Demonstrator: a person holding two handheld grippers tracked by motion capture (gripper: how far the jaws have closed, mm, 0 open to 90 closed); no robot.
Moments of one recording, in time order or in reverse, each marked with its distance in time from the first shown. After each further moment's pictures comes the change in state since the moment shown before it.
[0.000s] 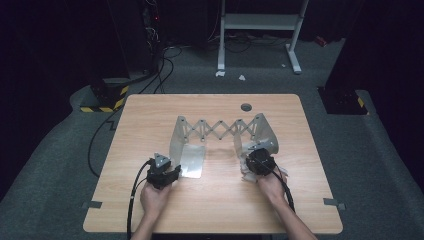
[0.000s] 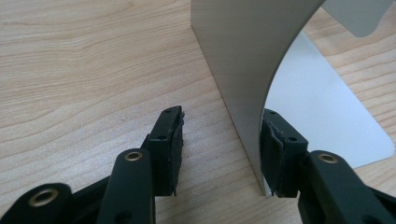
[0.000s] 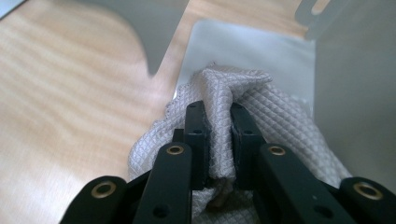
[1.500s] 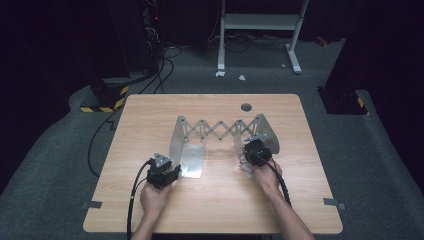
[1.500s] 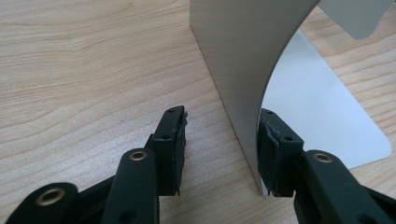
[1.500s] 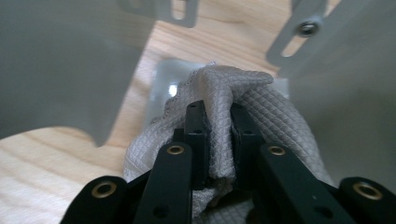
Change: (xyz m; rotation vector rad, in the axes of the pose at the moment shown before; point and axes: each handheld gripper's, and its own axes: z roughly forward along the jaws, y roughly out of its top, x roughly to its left) left arm 0.000 0.000 0.000 0.000 -0.004 0.002; right arm -0.005 0.025 0.019 0.012 -0.107 0.001
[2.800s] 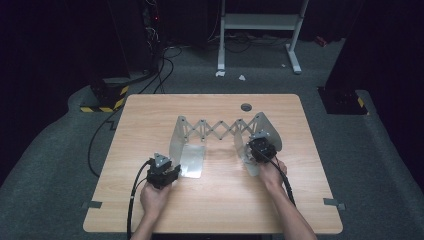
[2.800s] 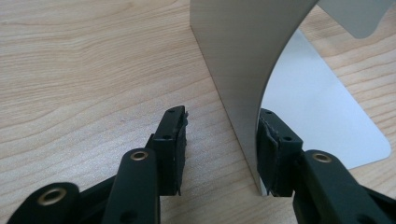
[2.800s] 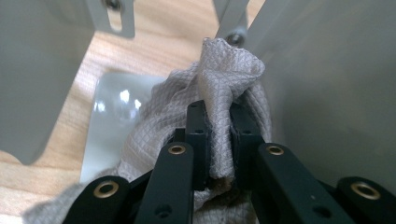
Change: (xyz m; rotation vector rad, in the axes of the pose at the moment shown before) left arm 0.000 0.000 0.000 0.000 -0.001 -0.002; right arm -0.012 0.001 0.000 -0.047 -0.146 -0.015
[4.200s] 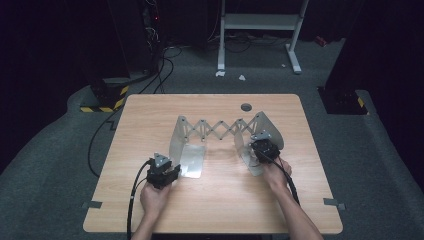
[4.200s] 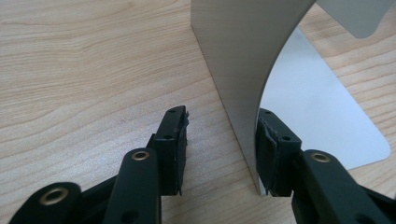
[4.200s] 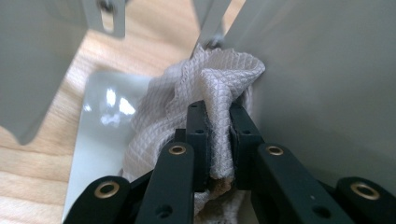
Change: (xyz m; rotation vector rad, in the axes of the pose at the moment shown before) left arm 0.000 0.000 0.000 -0.001 -0.001 -0.002; right arm -0.006 -0.001 -0.015 -0.033 -0.049 -0.067
